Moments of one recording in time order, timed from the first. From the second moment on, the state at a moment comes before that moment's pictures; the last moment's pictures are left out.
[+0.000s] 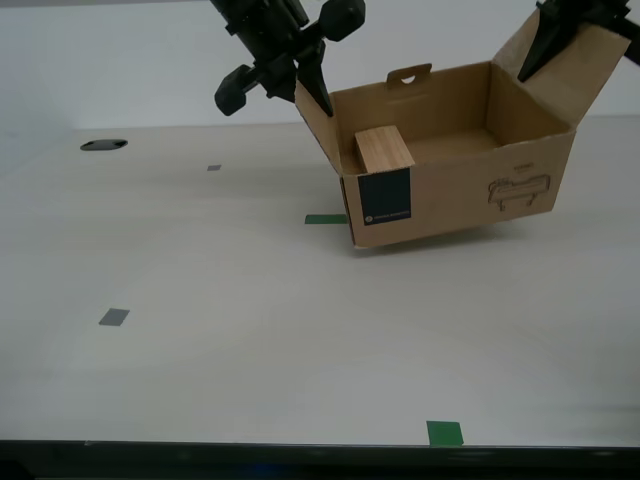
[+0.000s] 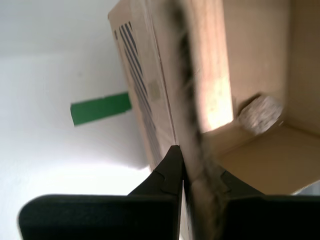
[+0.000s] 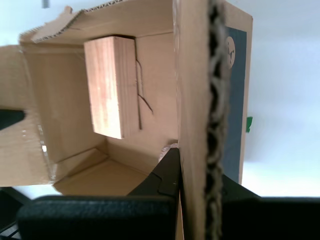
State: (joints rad) arm 0 0.00 1.76 1.44 -0.98 -0.52 0.01; arm 1 -0.59 1.97 1.53 -0.64 0.39 -0.49
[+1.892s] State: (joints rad) arm 0 0.01 1.31 1.05 -0.97 -0.51 0.12; arm 1 -0.67 1.82 1.50 -0.84 0.44 -0.24
